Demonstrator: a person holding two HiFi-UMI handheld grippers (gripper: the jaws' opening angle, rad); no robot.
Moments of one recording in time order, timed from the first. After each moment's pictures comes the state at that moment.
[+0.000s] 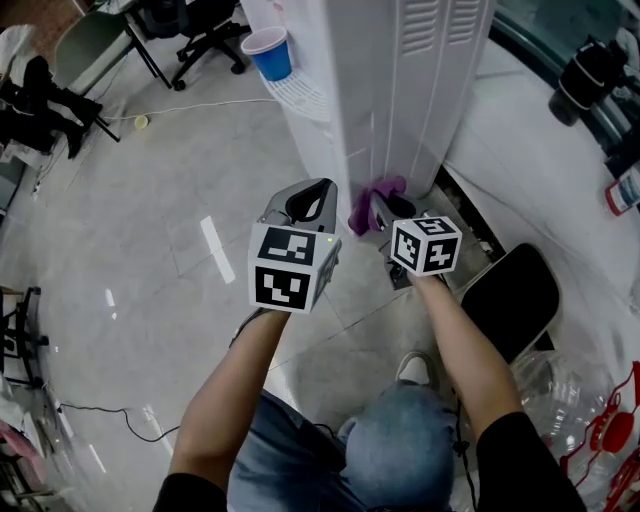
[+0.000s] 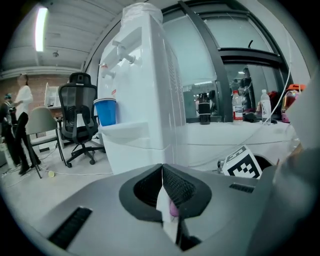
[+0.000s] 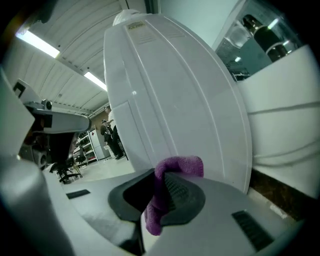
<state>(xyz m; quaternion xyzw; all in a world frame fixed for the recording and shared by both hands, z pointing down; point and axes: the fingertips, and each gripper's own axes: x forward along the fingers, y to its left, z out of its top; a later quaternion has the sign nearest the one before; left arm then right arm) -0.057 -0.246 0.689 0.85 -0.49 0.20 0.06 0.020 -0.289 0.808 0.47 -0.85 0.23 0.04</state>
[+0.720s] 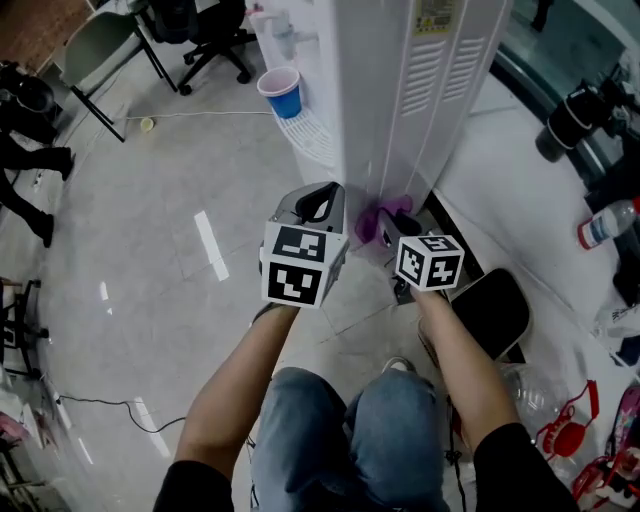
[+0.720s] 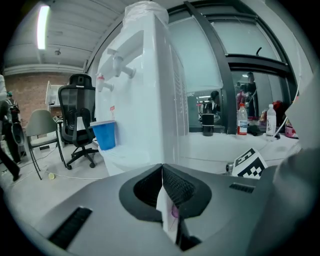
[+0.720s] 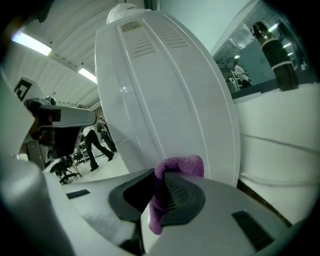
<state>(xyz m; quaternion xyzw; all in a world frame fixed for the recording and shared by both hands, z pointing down) -0.042 -0.269 0.622 0.85 -0.49 0.19 0.08 0.045 -0.285 0.752 0.48 -0.84 0.25 0.07</state>
